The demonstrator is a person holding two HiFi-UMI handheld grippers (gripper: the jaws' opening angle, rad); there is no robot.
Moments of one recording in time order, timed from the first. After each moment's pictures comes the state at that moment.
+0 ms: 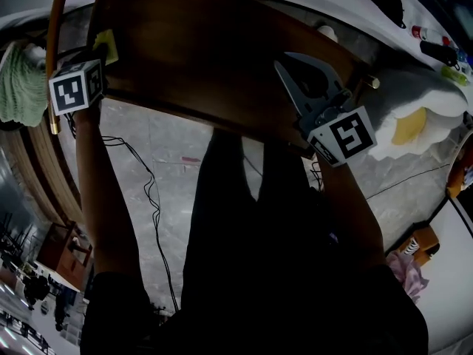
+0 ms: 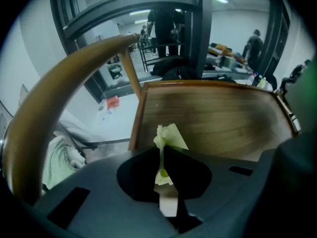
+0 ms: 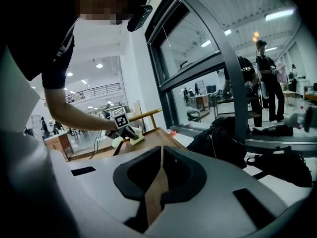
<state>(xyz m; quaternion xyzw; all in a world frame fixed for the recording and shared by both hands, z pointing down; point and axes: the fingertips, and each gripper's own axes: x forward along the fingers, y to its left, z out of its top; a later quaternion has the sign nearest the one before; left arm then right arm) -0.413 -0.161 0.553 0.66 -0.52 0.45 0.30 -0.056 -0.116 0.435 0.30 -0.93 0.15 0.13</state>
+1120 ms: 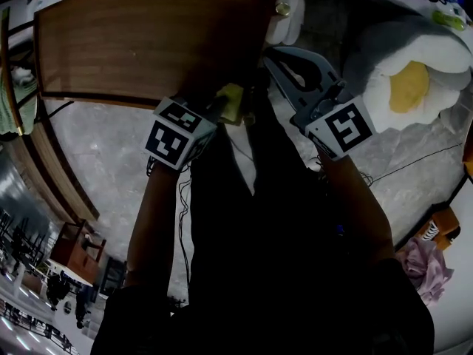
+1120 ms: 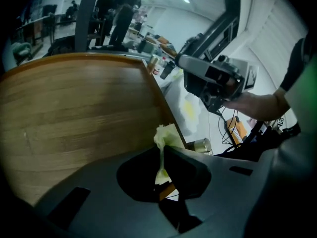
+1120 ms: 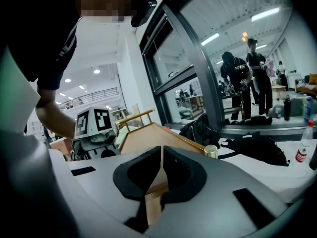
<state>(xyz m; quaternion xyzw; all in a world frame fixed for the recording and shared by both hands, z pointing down) 0.089 0.070 0.536 0.80 -0.17 0.42 0.40 0.158 -0.027 0.442 0.32 -0.92 0.18 0.12</state>
